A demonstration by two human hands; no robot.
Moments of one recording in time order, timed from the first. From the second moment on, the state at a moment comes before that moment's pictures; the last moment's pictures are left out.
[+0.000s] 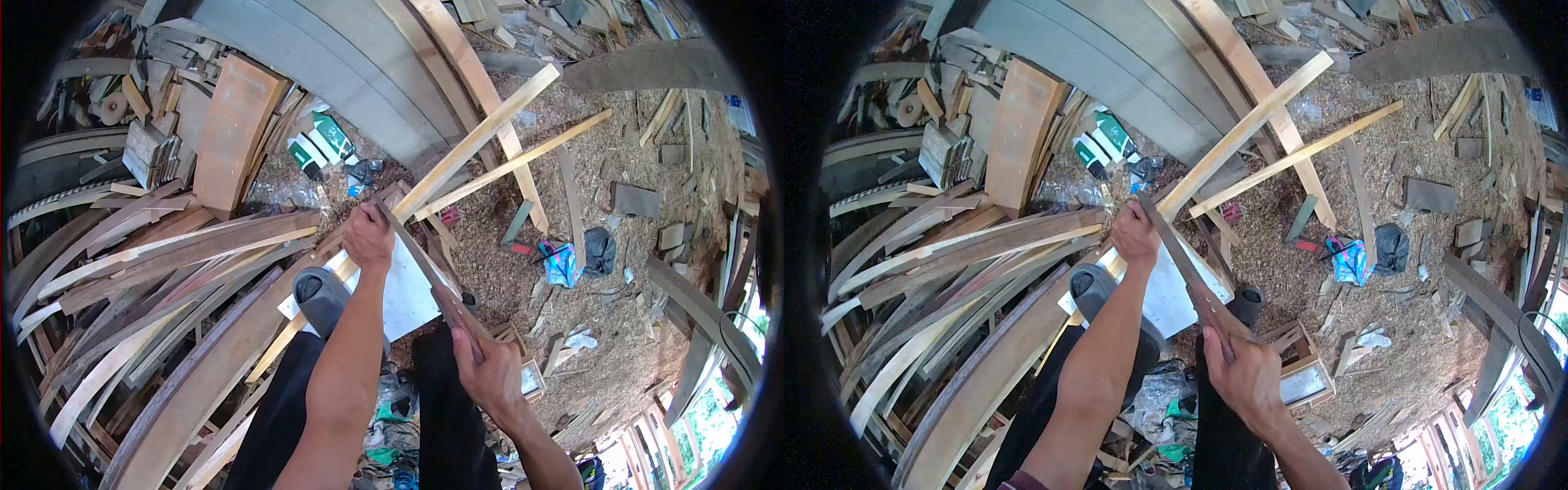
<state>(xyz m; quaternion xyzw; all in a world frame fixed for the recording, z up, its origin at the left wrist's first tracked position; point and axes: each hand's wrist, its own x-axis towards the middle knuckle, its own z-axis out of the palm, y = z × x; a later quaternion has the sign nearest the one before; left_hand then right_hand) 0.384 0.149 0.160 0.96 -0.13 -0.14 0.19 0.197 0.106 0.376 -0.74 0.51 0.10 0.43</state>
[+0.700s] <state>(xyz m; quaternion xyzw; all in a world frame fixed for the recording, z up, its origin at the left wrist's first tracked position) 0.379 0.146 0.180 0.96 -0.14 -0.13 0.19 0.232 0.100 0.327 -0.75 0.46 0.03 0.48</state>
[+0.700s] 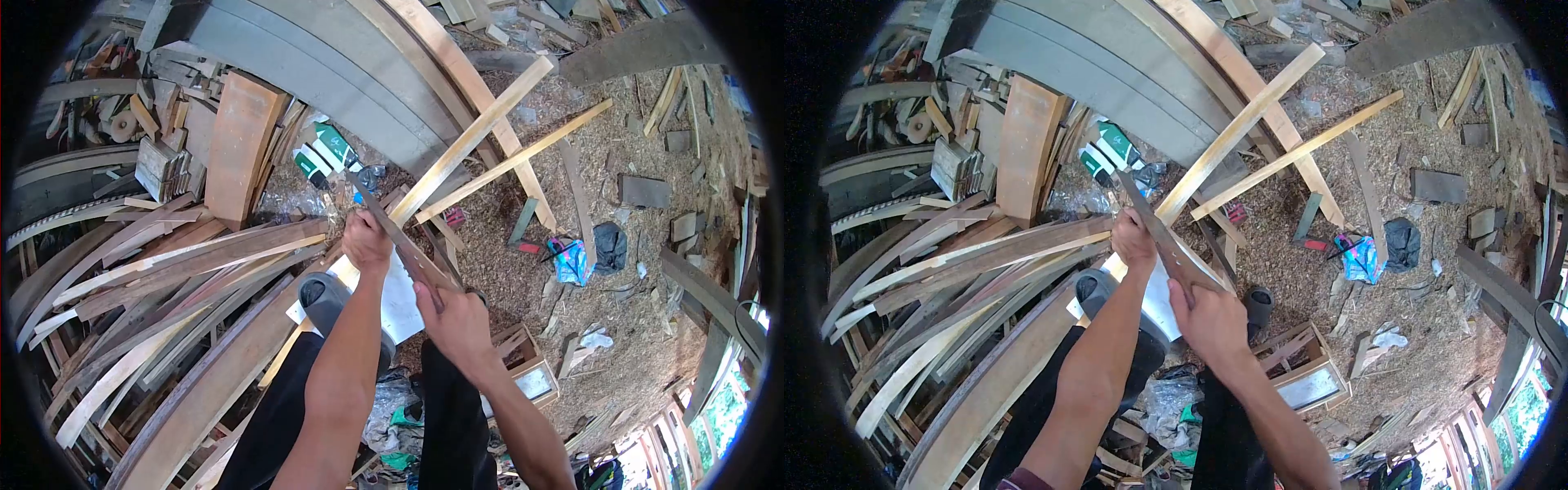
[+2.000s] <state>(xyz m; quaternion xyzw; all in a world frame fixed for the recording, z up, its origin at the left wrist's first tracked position) 0.384 0.142 0.180 0.97 -0.13 -0.13 0.17 0.241 0.098 0.344 -0.76 0.47 0.06 0.44</state>
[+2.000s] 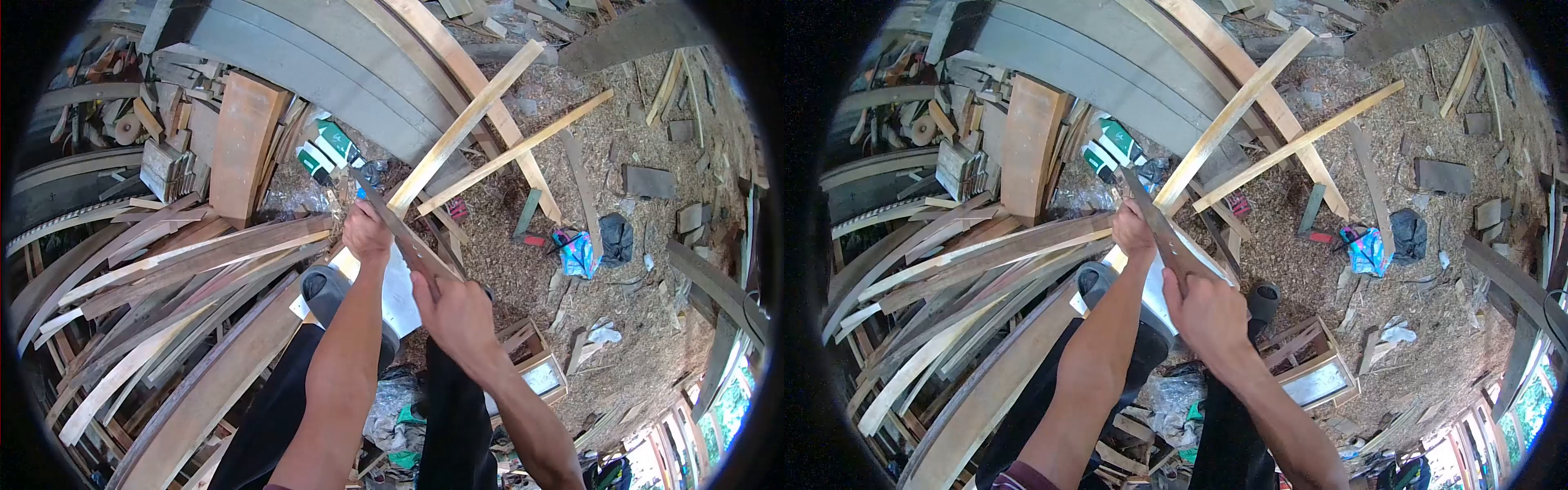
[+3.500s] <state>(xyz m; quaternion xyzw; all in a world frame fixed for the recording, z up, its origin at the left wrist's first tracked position) 0.374 0.153 0.181 0.96 -0.14 -0.07 0.23 0.218 0.050 0.360 -0.69 0.50 0.10 0.51</state>
